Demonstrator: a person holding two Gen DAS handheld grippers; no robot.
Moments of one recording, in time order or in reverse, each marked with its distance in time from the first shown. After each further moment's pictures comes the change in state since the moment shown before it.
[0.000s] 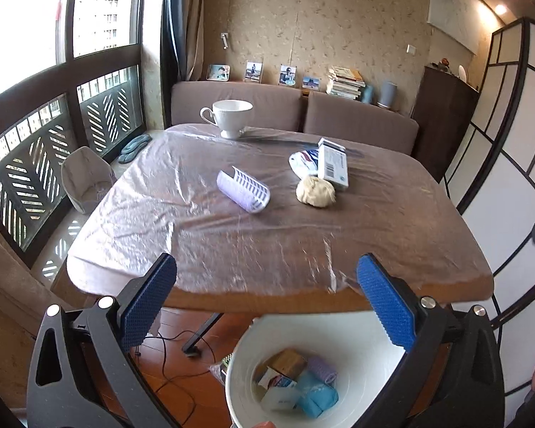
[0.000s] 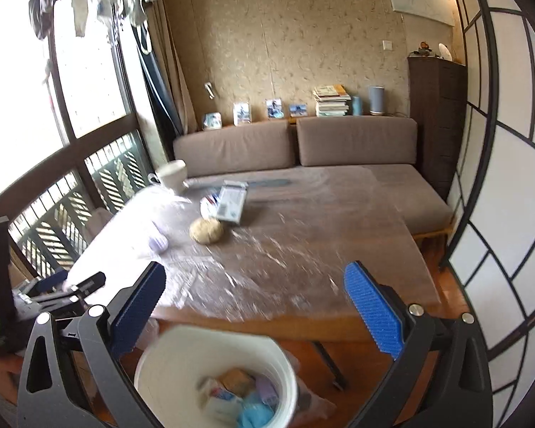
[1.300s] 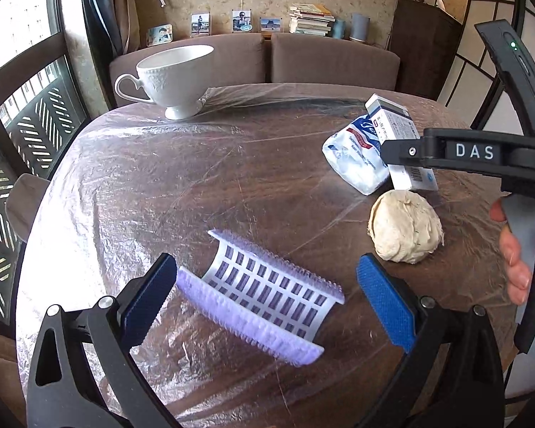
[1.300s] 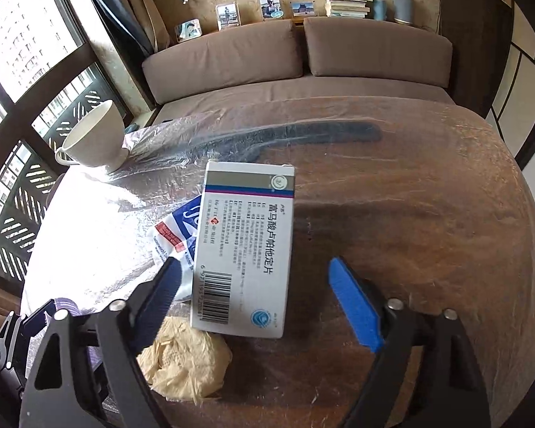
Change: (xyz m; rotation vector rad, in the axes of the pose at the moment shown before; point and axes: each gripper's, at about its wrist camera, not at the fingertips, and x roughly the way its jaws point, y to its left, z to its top) left arm 0.202 0.020 0.069 0.217 0.223 -0.115; right arm 0.367 0.041 0.059 0.063 0.435 -0.062
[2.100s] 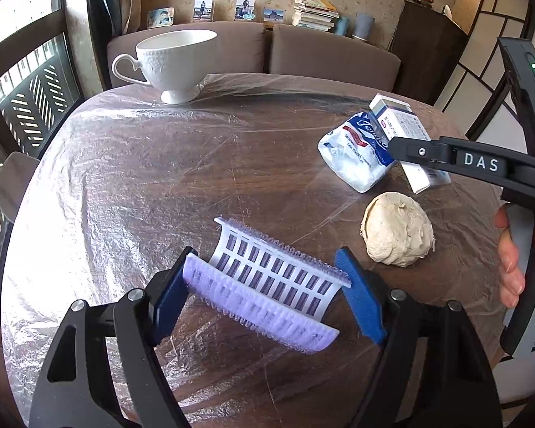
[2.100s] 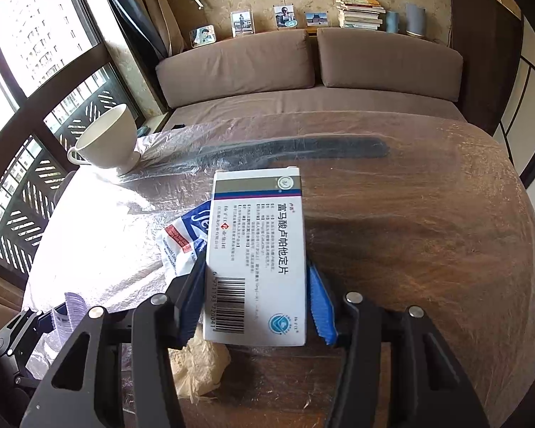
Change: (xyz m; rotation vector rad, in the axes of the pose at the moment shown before) left arm 0.004 0.006 0.004 -0.066 0.044 -0.057; right arm -0.021 -0.010 -0.002 -0.035 -0.051 0.037
